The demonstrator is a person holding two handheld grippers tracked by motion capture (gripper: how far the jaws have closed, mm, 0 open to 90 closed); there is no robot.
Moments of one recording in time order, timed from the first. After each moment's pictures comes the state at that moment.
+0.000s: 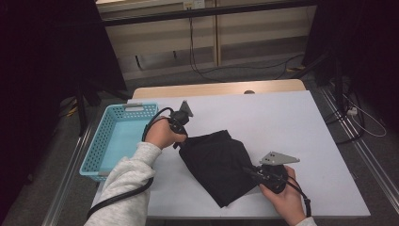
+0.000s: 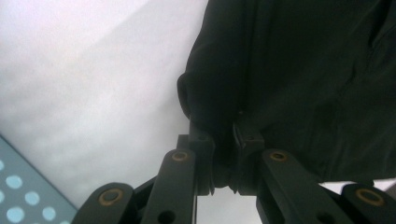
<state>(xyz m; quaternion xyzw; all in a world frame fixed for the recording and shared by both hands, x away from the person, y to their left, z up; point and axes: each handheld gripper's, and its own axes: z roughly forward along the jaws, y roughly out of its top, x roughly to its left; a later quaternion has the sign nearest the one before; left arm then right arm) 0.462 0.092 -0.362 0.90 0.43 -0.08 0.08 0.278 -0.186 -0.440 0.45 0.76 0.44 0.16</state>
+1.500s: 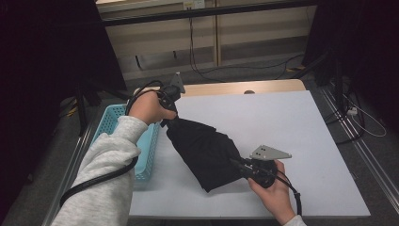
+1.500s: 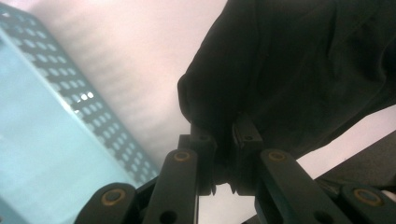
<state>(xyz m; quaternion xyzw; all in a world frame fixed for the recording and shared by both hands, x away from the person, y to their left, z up) 0.472 0.101 -0.266 0.90 0.43 -0.03 0.05 0.288 -0.156 -0.418 0.42 0.74 0.50 0.16</state>
